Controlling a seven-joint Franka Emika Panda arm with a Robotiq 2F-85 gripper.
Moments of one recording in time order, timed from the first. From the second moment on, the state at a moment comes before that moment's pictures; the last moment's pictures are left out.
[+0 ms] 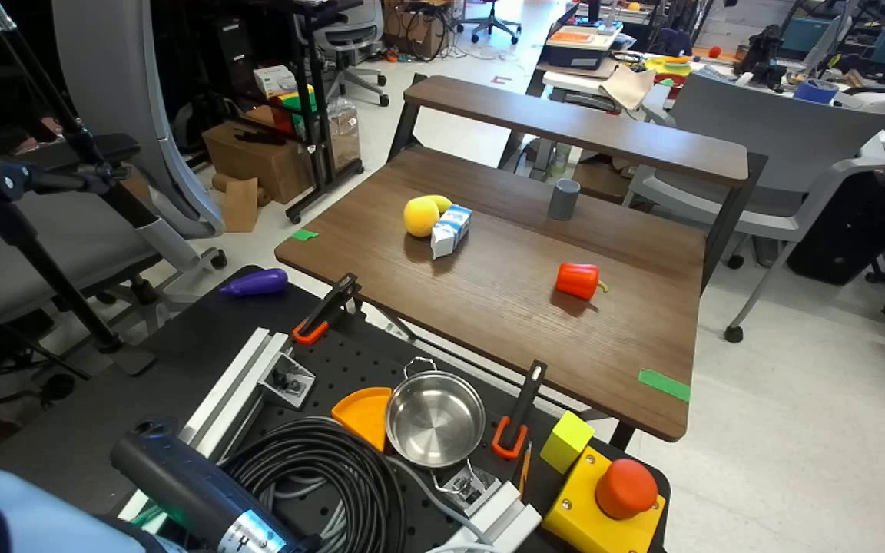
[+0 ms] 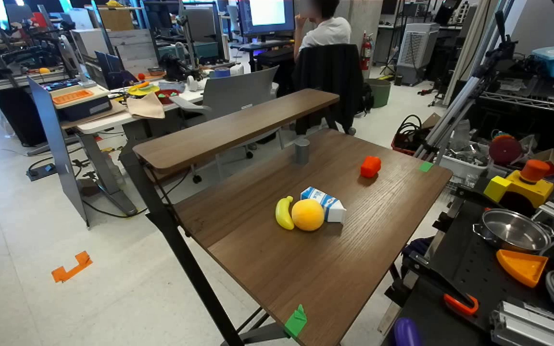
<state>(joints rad) -0.07 -0.37 -0.08 -2.47 -0.24 2.40 -0.23</state>
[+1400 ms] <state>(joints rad) -0.08 0.30 -0.11 -2.22 0.31 2.49 -0.04</state>
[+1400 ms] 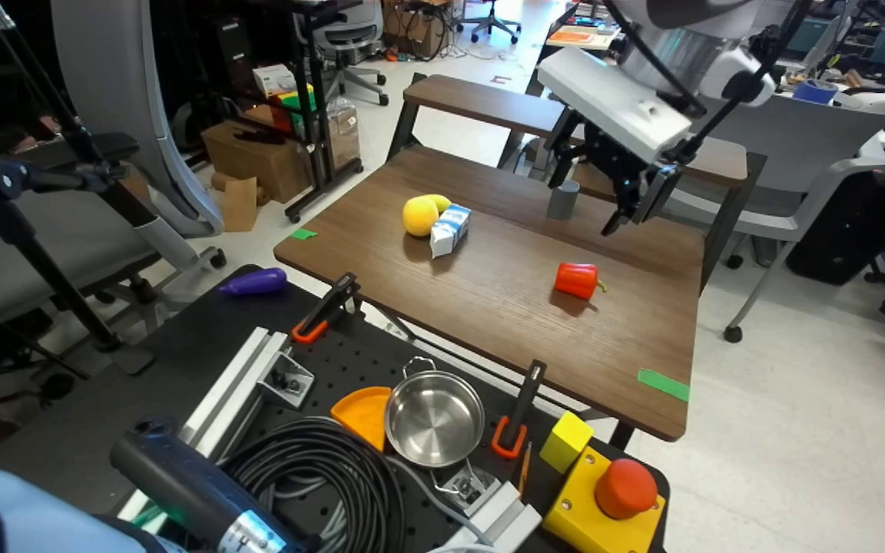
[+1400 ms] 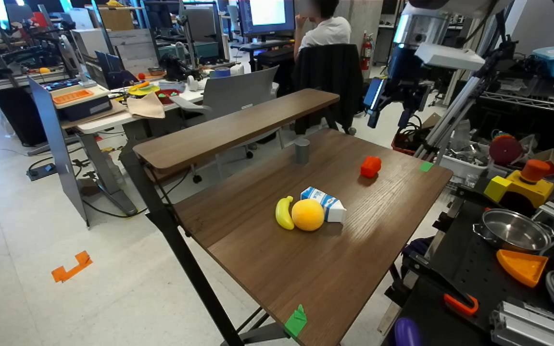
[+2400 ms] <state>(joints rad) -0.07 0.68 -0.13 -1.94 0.43 2.57 0.55</state>
